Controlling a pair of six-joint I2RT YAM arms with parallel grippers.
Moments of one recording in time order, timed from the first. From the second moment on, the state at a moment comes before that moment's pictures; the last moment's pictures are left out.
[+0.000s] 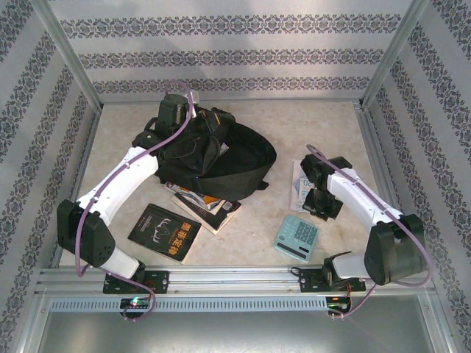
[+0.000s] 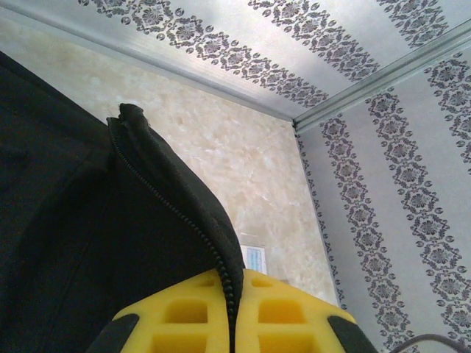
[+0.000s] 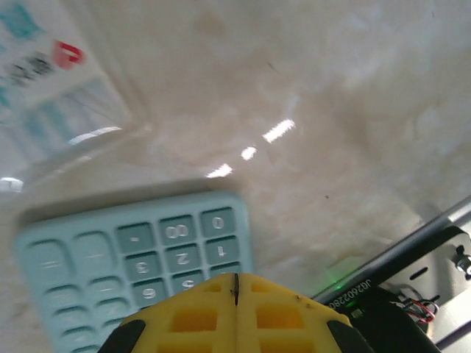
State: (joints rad) left arm -0.41 1.52 1.40 -0.31 0.23 -0.75; right arm 0.26 1.36 0.93 -1.29 0.12 0.89
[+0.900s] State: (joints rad) left arm -0.41 1.47 1.36 -0.31 0.23 -0.75; right arm 0.25 1.49 0.80 -1.06 -0.09 0.80
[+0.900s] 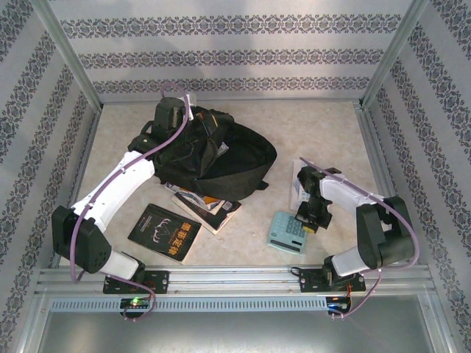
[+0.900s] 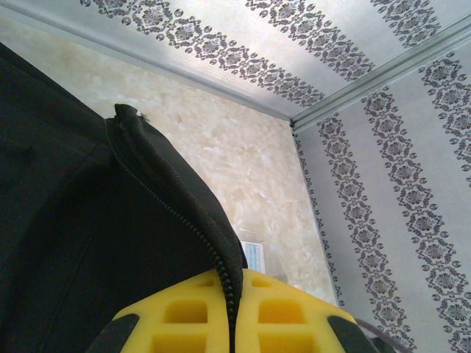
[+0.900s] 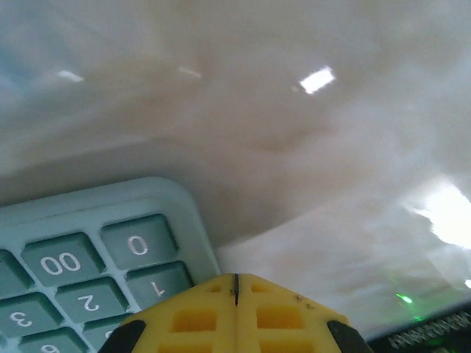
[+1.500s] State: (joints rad) left arm -0.41 1.47 1.35 -0.31 0.23 -0.75; right arm 0.41 1.61 1.18 -0.92 -0.36 0.52
